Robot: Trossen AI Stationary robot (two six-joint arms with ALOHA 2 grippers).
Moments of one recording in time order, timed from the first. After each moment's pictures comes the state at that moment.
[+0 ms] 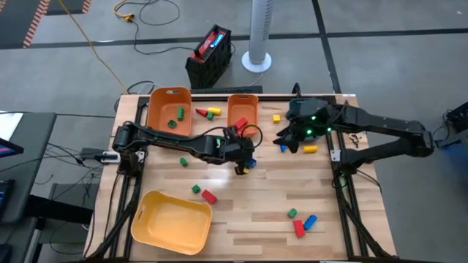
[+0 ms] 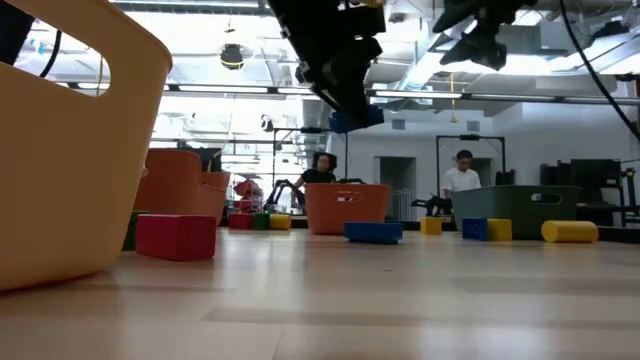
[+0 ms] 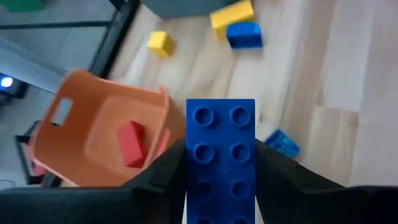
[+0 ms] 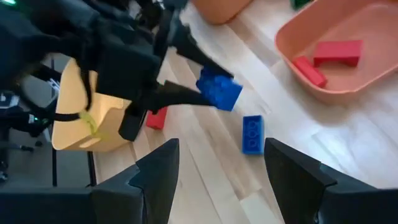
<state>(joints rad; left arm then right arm) -0.07 1.90 1.61 -0.57 -0.58 -0.07 -0.19 1.06 1.08 -0.68 -0.16 0.55</state>
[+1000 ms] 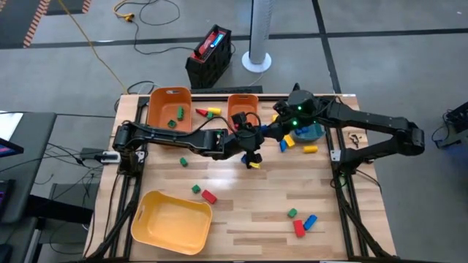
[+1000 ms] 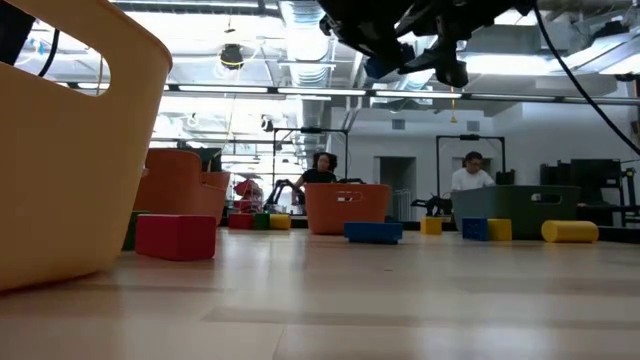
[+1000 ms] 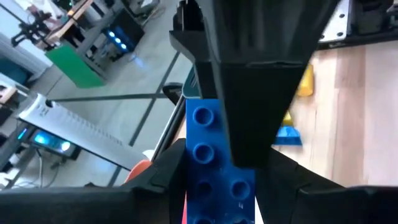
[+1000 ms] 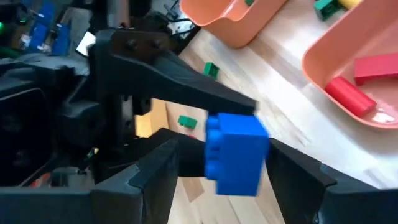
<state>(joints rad) -0.06 1.90 1.72 -0.32 -0.70 0.20 -0.31 1.20 1.08 -0.43 -0.33 0.67</state>
